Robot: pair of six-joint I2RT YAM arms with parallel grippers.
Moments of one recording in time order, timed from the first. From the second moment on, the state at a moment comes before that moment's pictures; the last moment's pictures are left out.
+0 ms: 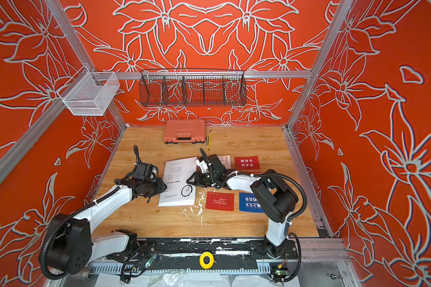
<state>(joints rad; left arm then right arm) -0.18 1.22 0.65 -0.50 0.16 -0.57 0.71 1.80 0.99 0.14 -0.60 0.85</state>
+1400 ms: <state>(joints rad) -0.14 0.66 0.81 -0.85 -0.17 -0.61 0.92 2.08 1.64 -0.24 -0.53 0.82</state>
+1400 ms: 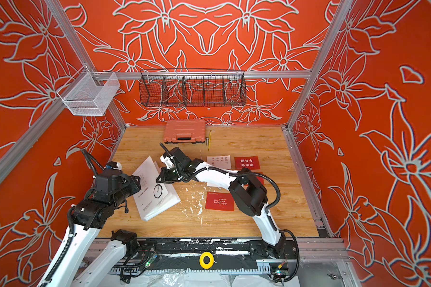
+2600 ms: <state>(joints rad) -0.13 1.20 0.67 -0.53 0.00 -0.65 0.88 1.90 1.62 -0.45 -0.31 0.77</state>
